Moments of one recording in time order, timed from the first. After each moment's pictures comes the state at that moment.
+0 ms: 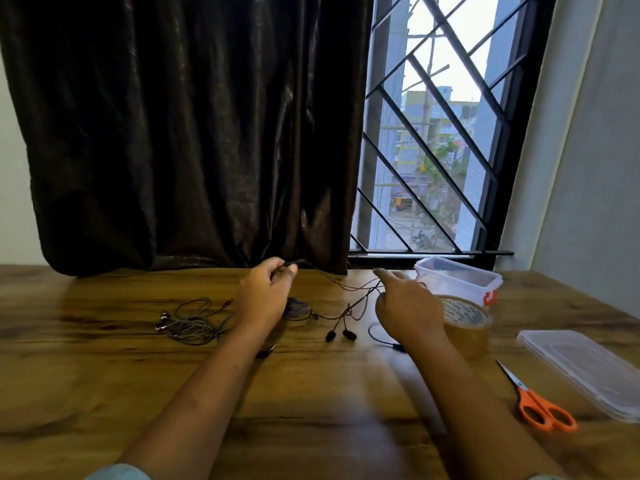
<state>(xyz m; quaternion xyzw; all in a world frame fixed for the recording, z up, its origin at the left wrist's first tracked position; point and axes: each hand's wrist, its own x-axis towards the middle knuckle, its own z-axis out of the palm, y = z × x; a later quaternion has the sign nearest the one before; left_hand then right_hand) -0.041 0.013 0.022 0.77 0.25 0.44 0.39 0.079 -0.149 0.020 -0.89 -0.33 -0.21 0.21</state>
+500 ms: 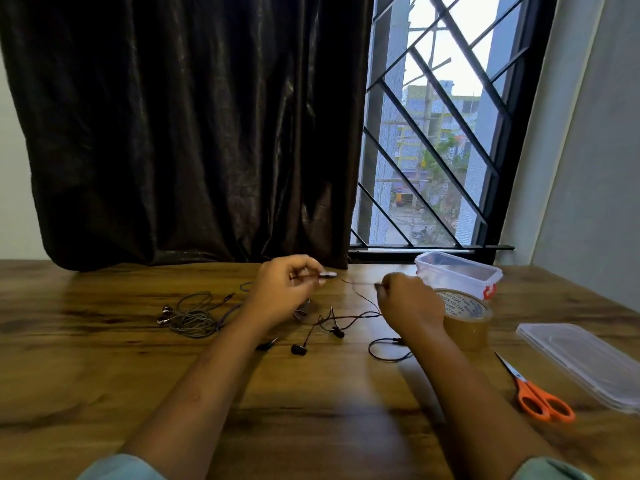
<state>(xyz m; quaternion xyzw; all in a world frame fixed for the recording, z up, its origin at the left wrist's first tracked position) -0.047 0.008 0.029 0.86 0.08 0.38 0.34 0.083 -0.146 0.015 -0.91 -0.28 -0.21 0.21</state>
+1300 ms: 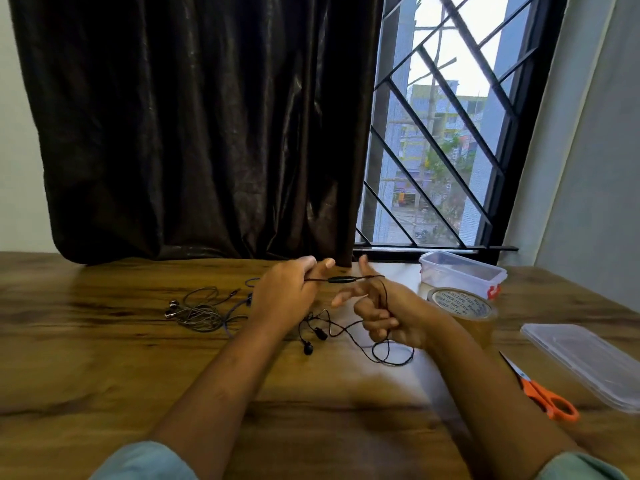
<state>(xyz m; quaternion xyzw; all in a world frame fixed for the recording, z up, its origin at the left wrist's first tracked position) -0.041 0.003 0.017 0.87 0.15 0.44 0.16 0.064 -0.146 0.030 -0.62 -0.41 0.39 0.54</state>
